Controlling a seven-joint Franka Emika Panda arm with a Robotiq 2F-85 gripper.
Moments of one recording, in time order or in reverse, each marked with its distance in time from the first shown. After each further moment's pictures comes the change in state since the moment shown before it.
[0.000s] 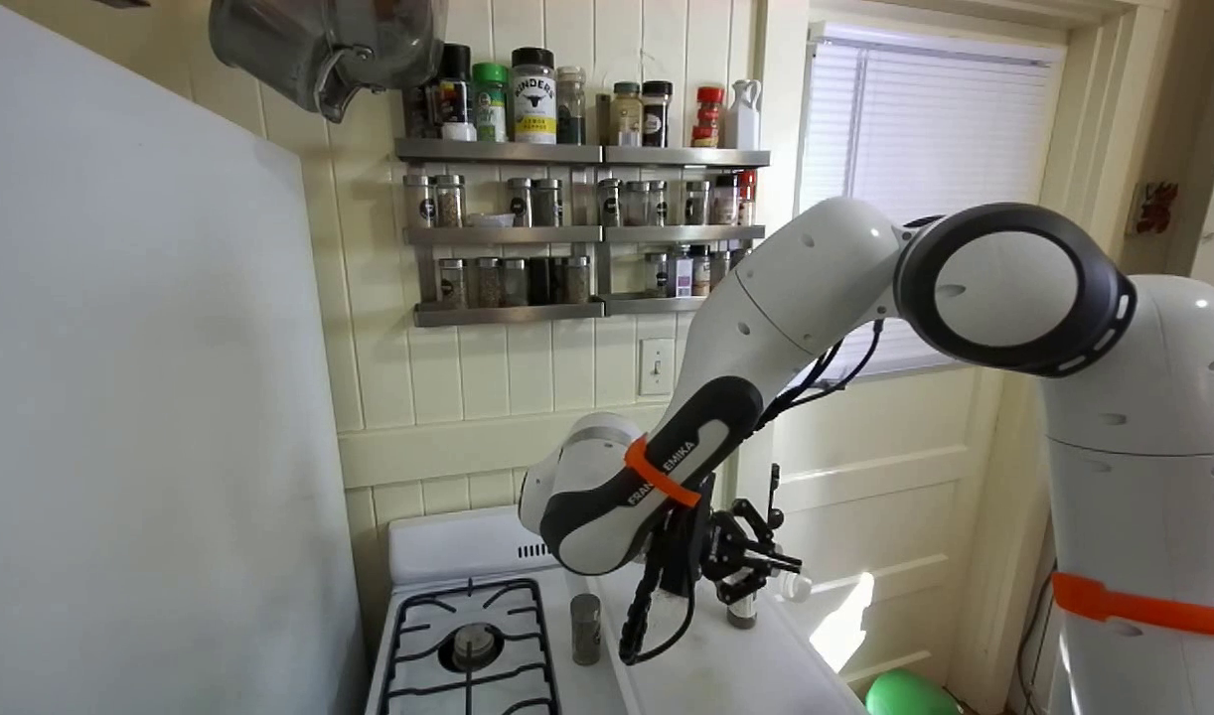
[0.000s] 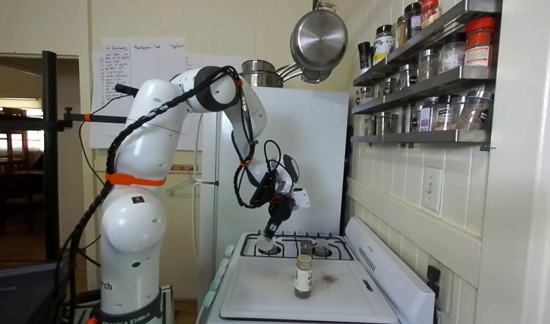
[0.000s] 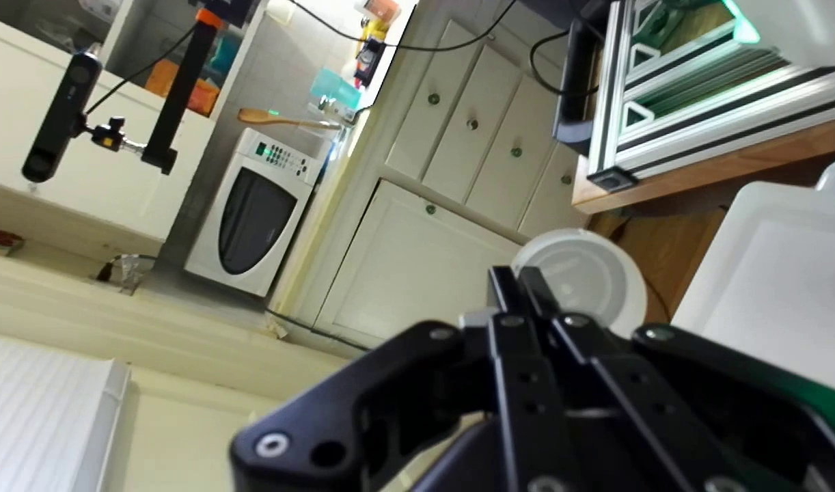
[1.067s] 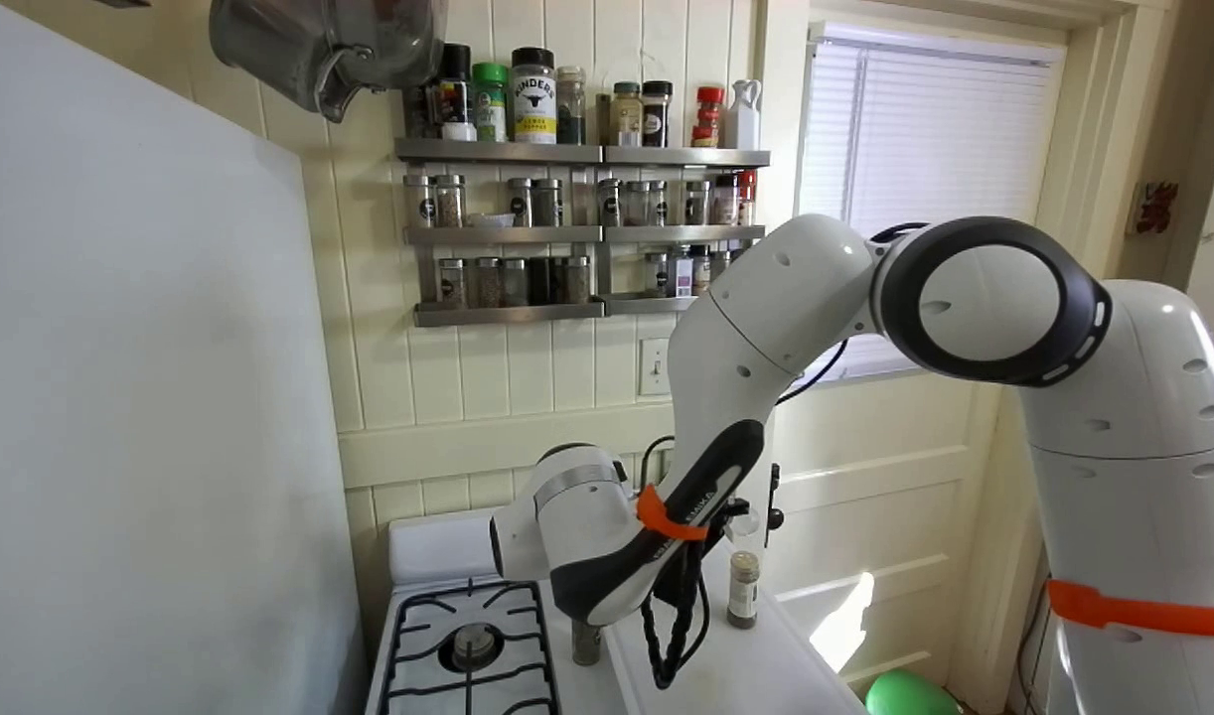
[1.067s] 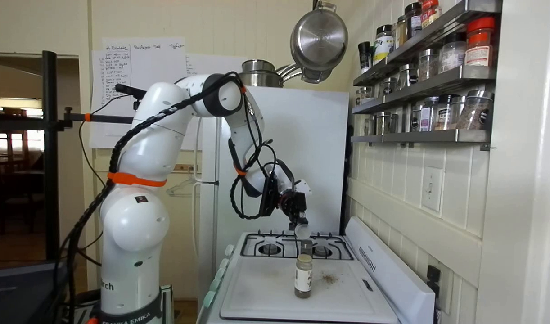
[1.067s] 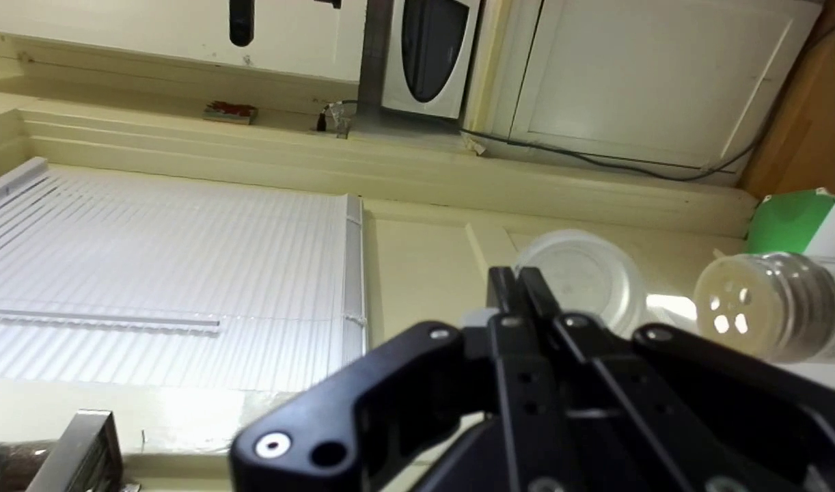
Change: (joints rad) arm 0.058 0.061 0.035 0.018 -0.418 0.002 0.196
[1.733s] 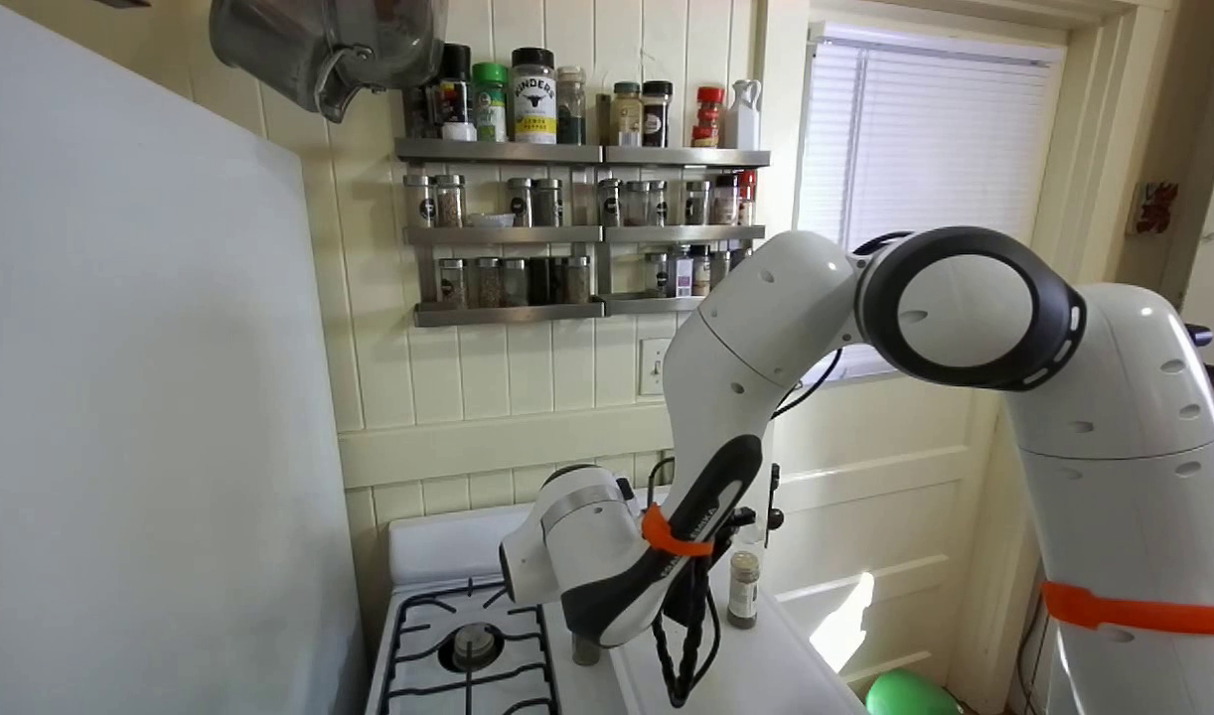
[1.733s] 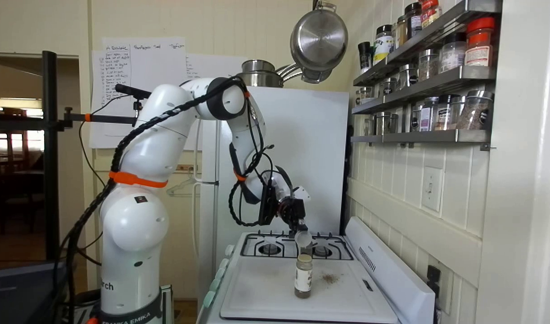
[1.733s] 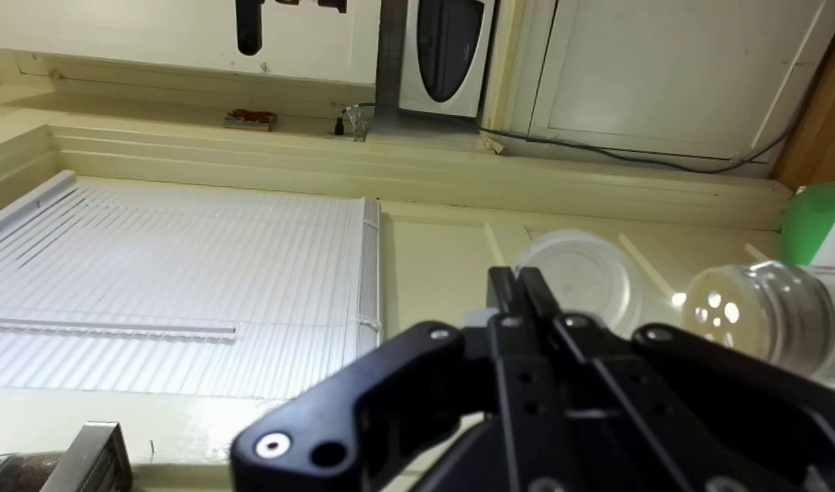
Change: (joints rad) arm -0.007 0.035 0.000 -0.029 -0.019 0.001 0.082
